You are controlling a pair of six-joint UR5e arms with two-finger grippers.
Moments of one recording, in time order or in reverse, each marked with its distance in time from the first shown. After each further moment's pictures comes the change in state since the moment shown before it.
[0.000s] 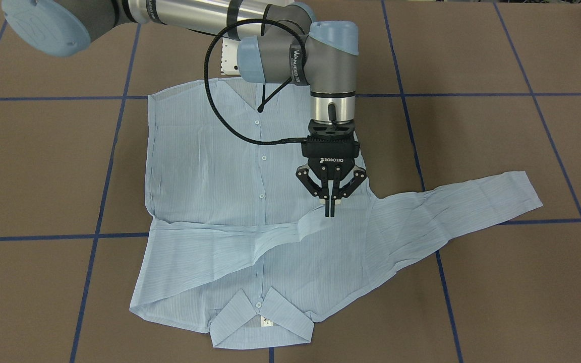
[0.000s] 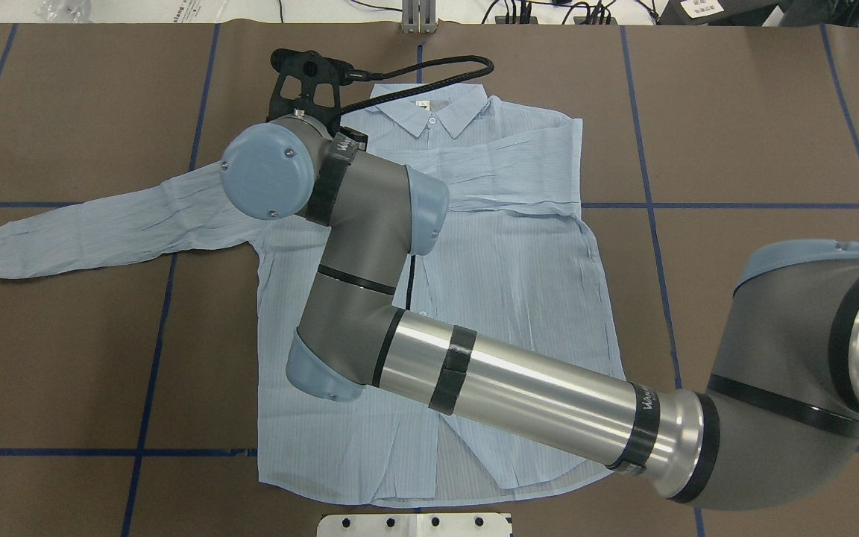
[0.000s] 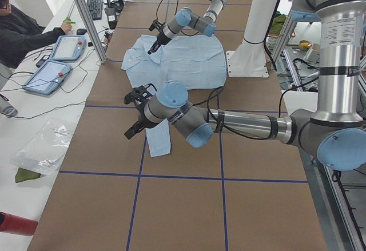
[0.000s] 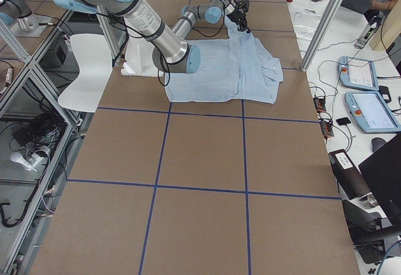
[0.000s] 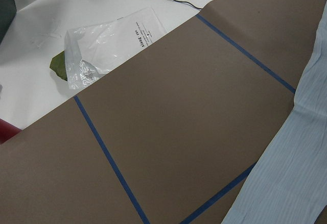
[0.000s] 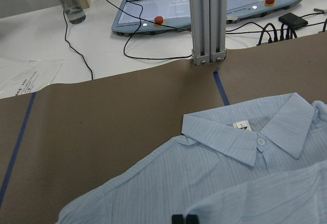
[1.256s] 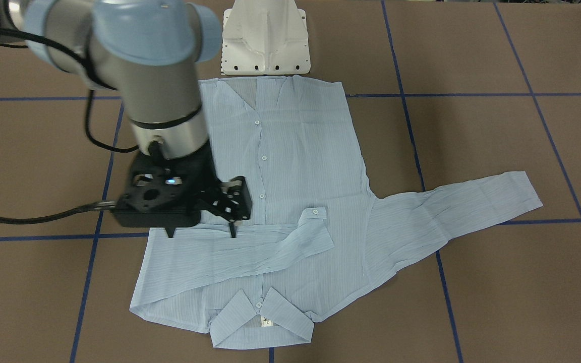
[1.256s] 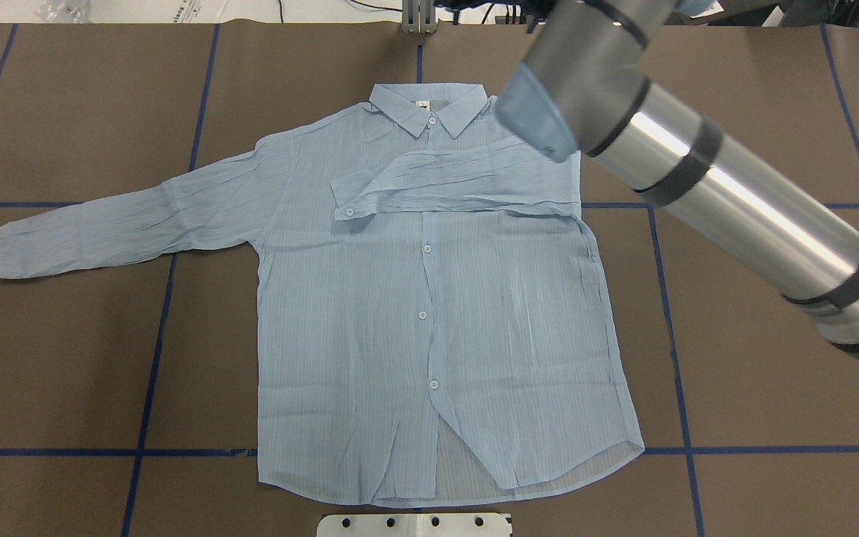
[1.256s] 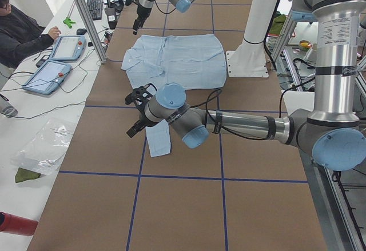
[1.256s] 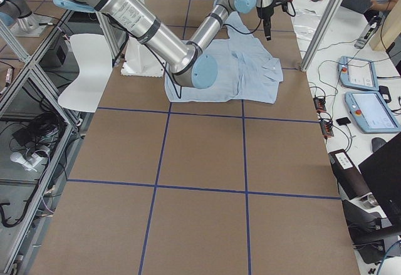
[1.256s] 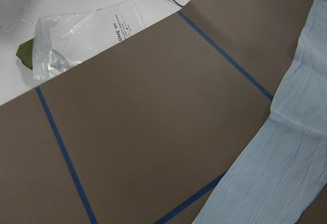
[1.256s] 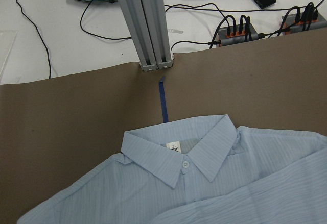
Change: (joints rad) left arm 0.186 0.013 0.054 -0.195 0.060 -0.313; right arm 0.495 -0.299 0.432 -0.289 0.775 -0.463
